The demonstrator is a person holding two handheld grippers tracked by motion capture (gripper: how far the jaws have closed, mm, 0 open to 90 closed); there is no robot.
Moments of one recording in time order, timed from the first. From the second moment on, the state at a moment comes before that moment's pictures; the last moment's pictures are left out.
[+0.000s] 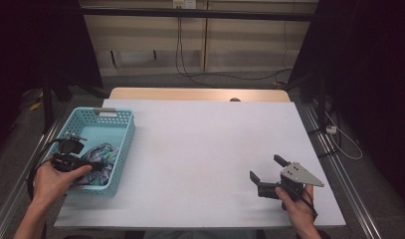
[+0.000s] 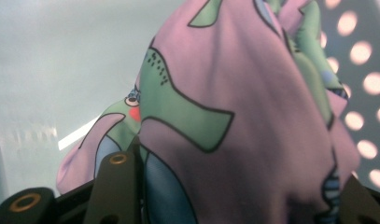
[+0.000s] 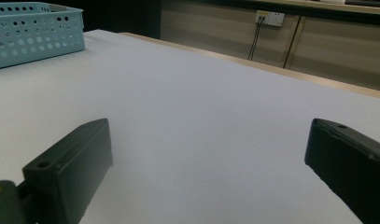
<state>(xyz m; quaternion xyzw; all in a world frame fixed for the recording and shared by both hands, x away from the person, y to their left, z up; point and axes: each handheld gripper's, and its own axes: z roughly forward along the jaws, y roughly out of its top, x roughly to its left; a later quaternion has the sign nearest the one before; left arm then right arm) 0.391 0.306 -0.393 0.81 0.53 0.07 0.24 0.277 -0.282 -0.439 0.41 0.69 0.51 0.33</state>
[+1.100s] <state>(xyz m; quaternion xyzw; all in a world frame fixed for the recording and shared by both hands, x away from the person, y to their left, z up) 0.379 0.324 -0.371 0.71 0.56 0.18 0.38 0.277 -0.281 -0.439 0.41 0.69 0.51 0.33</state>
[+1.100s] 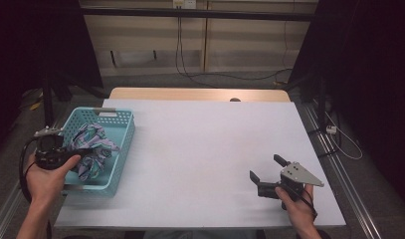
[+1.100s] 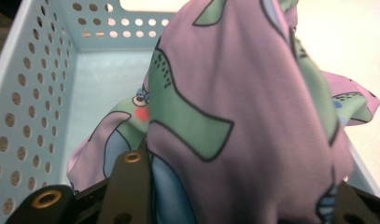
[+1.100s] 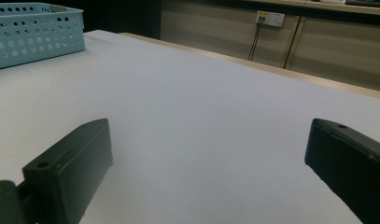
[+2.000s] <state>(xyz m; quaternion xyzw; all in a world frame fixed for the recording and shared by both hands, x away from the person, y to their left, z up) 0.360 0.327 -0.360 0.67 0.53 0.26 0.45 0.277 -0.281 -0.439 0.40 0.69 0.51 0.33</state>
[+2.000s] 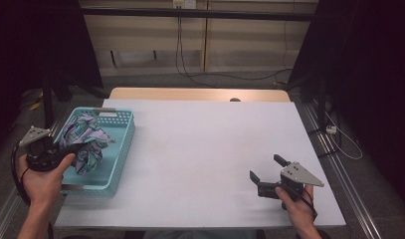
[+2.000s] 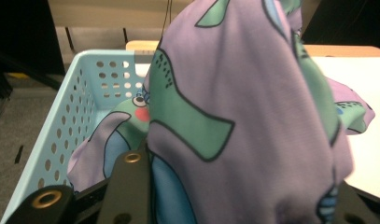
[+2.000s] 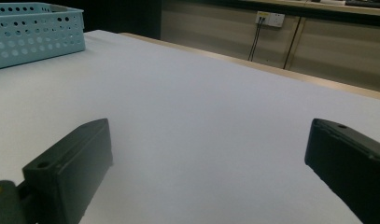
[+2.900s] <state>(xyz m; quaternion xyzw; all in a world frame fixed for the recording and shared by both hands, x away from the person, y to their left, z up) 0.329 0.302 -0.325 0.65 0.45 0.31 0.54 0.278 -0.281 -0.439 0.40 0.69 0.51 0.33</state>
